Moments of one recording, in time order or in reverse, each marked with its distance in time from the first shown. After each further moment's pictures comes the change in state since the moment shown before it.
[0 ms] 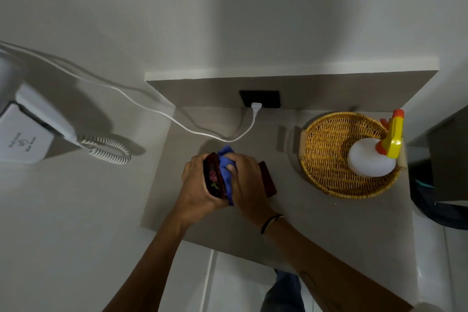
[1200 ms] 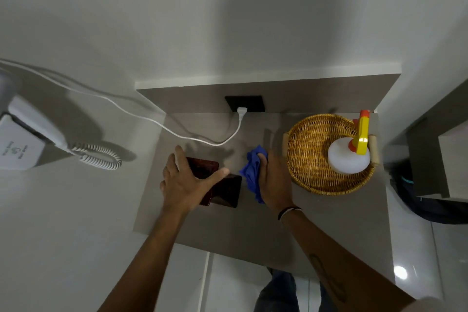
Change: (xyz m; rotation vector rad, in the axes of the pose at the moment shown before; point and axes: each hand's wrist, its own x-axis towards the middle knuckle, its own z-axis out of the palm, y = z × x) left_hand 0.004 0.015 0.003 0.163 -0.010 -0.334; right_hand -0.007 0.033 -0.087 -0.284 0.165 0.205
